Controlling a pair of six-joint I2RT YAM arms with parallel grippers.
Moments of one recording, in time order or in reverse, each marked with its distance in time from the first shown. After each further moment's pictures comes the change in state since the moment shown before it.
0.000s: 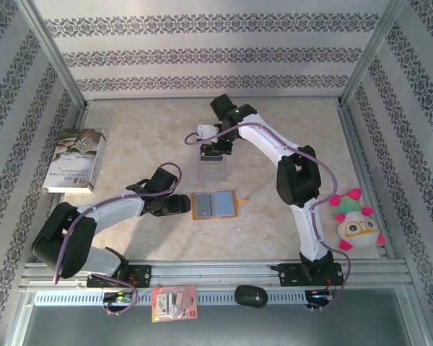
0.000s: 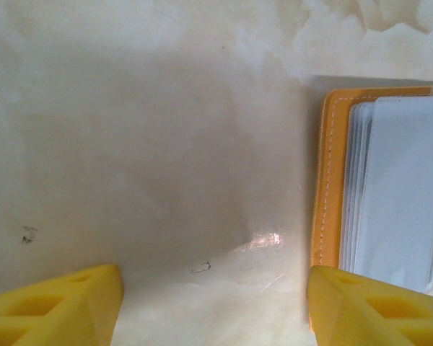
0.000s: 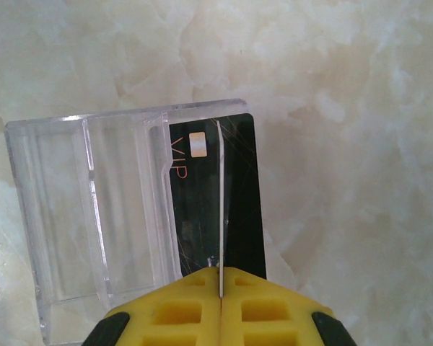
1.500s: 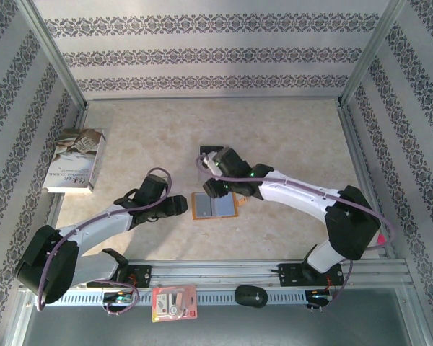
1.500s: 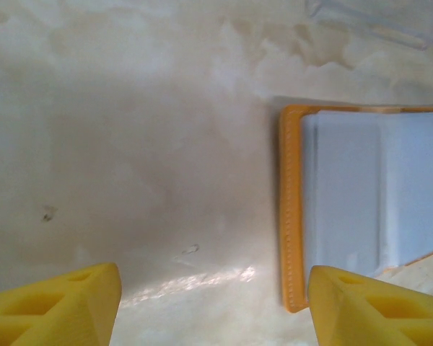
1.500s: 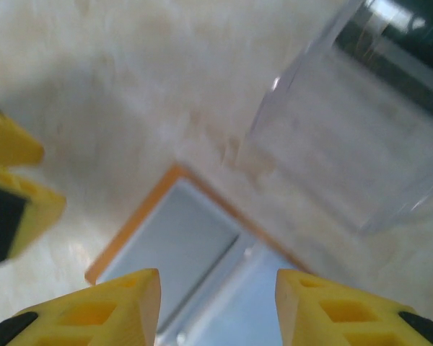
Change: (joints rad) left arm 0.006 -0.209 -0.162 0.137 -0.008 -0.047; right arm 0.315 -0.660 -0.962 0.555 0.132 1.058
